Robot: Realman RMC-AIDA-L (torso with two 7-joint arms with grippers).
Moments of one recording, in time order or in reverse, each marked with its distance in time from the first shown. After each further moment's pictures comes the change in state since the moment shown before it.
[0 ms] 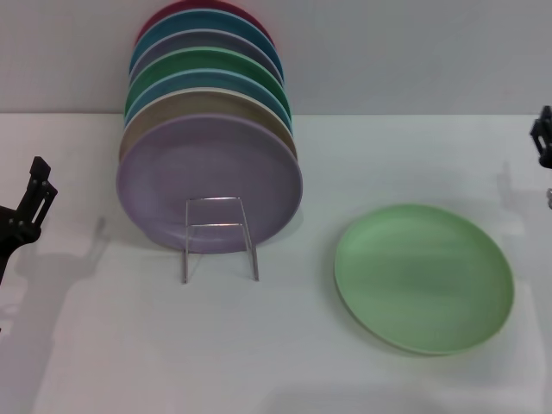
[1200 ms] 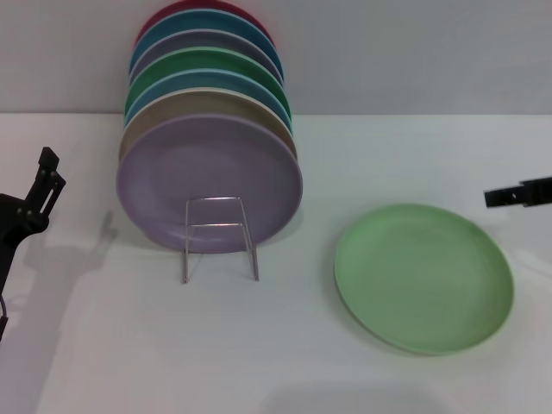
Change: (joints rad) left arm -0.026 0.000 -0.002 0.000 -0.001 -0.014 0.000; right arm 0.147 0.048 1.015 0.581 -0.728 2.087 0.158
